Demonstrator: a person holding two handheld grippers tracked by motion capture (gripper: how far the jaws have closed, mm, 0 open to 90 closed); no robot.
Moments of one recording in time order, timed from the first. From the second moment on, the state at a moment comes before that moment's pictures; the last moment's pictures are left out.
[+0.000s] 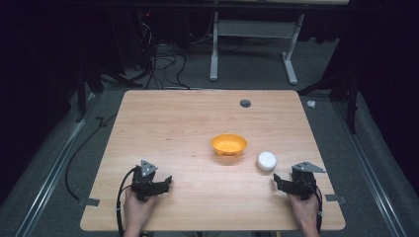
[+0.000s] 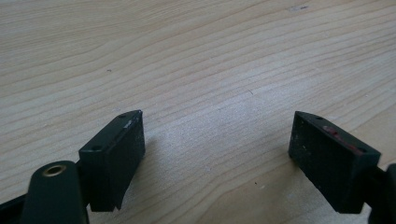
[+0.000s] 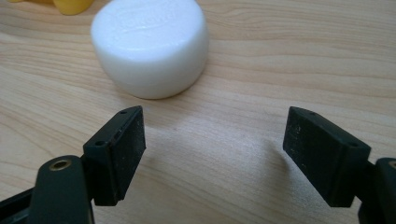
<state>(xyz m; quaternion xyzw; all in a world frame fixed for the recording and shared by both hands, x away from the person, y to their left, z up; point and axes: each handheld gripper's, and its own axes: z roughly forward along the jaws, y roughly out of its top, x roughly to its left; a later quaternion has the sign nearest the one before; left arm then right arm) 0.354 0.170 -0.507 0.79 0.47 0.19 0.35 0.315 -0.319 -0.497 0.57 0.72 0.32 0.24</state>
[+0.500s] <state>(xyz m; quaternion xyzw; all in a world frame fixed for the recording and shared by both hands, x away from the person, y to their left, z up) 0.354 0.170 -0.507 0.79 0.47 0.19 0.35 0.311 -0.304 -0.487 0.54 0.73 0.34 0.23</state>
